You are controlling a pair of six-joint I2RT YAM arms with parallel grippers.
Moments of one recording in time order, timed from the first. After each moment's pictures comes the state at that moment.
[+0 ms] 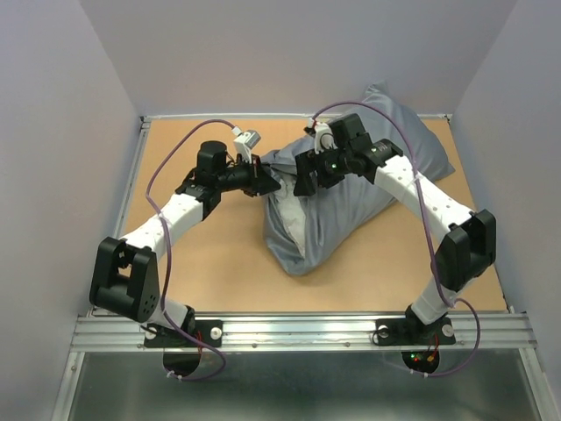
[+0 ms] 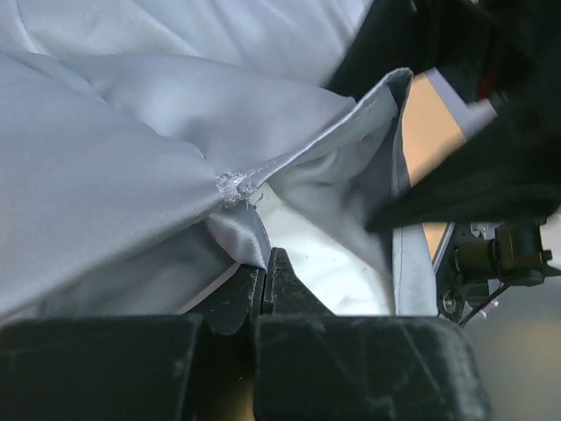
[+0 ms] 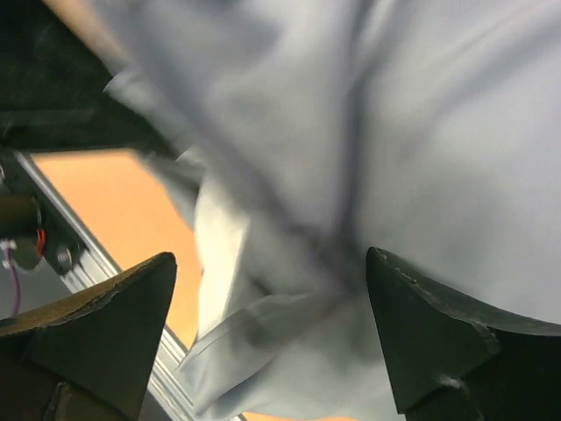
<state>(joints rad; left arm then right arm) -0.36 1.43 0.98 0.05 0.71 -0.35 0.51 1.70 1.59 -0.70 -0.43 0.13</state>
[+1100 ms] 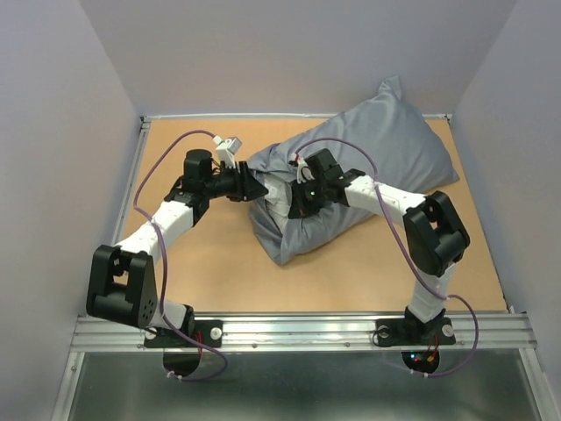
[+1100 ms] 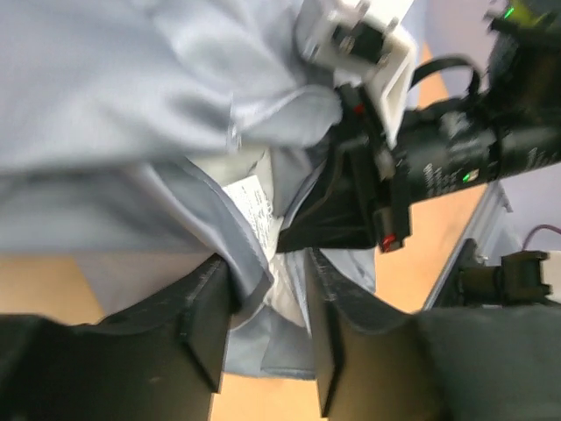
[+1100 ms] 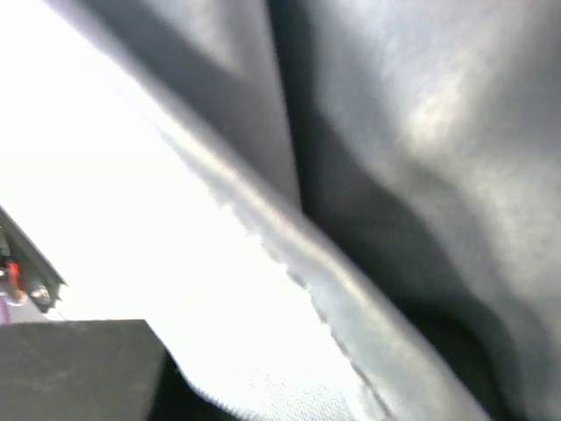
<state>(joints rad) -0.26 1.42 0.90 0.07 0.70 -0.41 0.62 1.85 1.32 -0.38 -0.35 0.27</state>
